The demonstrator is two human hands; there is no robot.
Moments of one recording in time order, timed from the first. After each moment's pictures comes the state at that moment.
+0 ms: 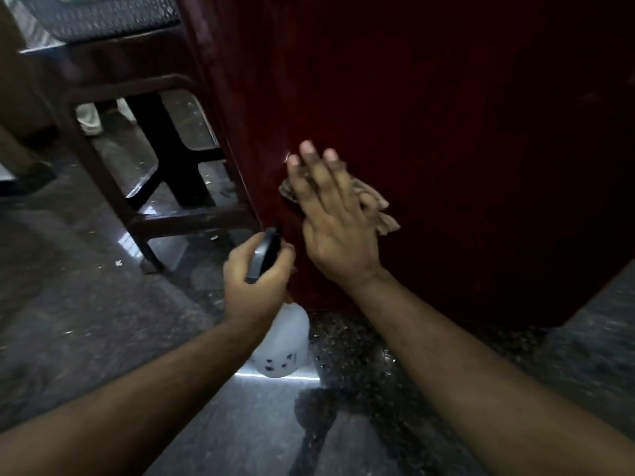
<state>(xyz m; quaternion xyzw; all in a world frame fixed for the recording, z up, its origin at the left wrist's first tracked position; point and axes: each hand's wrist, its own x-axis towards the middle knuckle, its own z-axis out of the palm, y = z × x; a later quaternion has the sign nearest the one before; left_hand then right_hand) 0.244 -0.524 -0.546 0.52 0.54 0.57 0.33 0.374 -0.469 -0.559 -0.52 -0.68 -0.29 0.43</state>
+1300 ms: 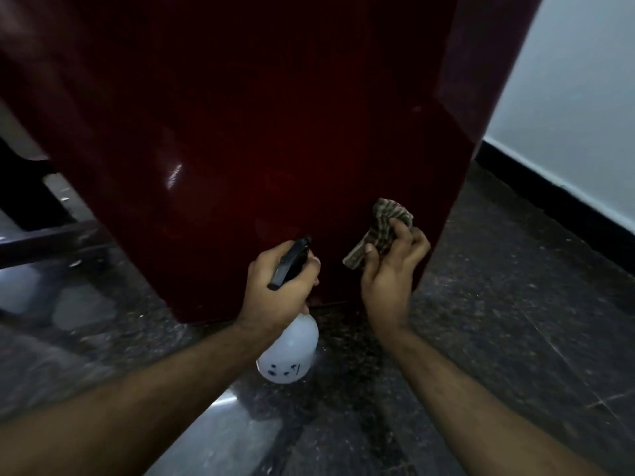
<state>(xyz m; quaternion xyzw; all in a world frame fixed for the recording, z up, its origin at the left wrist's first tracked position) 0.390 -0.555 -0.576 0.68 0.38 0.40 0.48 0.555 -0.597 -0.624 -0.69 -0.41 -0.09 0.59</state>
